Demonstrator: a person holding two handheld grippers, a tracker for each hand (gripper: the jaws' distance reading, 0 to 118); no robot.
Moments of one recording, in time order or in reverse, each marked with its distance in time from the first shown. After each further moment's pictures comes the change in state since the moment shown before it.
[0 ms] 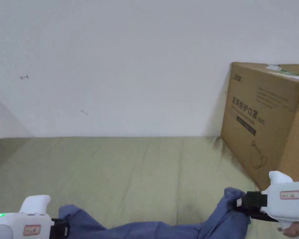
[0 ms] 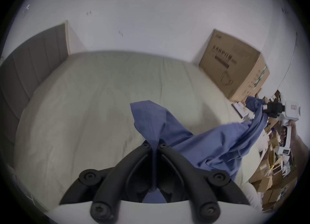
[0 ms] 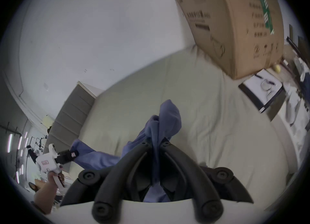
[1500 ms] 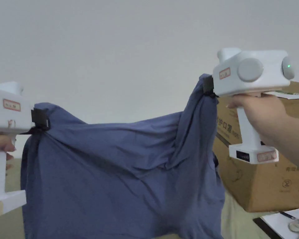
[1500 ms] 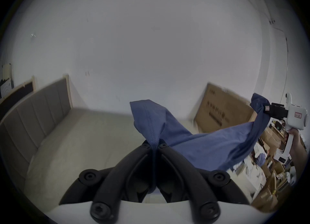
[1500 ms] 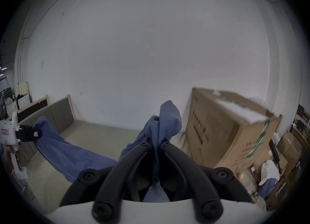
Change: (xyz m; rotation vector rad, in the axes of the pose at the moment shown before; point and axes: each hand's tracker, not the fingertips) left arm 0.071 0.214 0.024 0.301 0.020 -0.020; right arm -0.139 0.208 0.022 0.409 -0.238 0.475
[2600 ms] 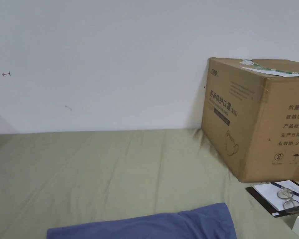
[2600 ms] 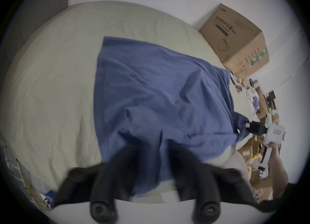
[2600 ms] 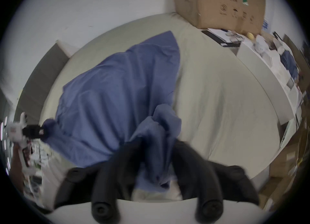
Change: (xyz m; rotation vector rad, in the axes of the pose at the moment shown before) left arm -0.032 -0.369 0.084 -0.643 -0.048 0.199; right arm 0.035 -0.444 0.146 -0.721 0.037 -0.297
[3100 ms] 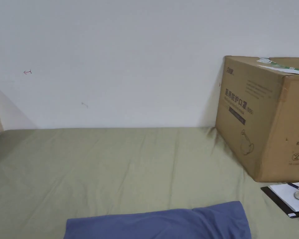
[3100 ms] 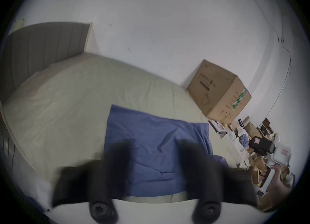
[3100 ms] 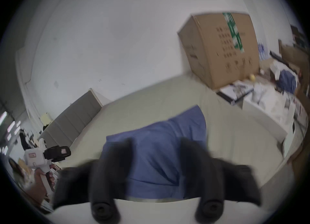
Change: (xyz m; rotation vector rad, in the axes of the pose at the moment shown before) left arm 0.033 -0.060 0.118 0.604 -0.084 0.012; right arm -0.062 -0.025 0.153 0.605 0.261 0.002
